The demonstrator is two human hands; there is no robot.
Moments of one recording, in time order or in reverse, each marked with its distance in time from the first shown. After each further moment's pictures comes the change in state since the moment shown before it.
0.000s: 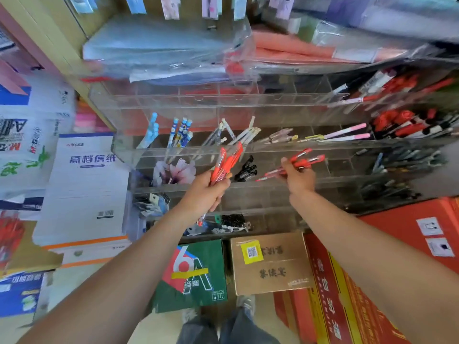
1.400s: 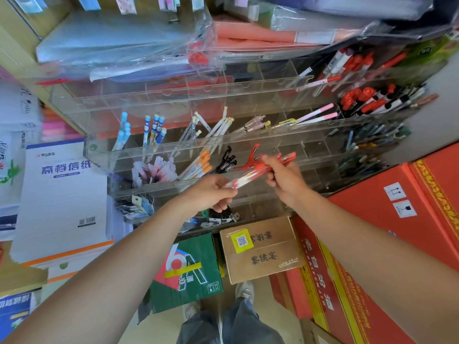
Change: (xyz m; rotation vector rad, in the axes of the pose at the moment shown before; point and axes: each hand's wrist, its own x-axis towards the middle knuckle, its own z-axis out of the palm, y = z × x) left_hand 0.007 0.004 0.030 0.193 -0.305 -0.186; right_hand -0.028 -0.003 -0.042 0.033 -0.371 0.078
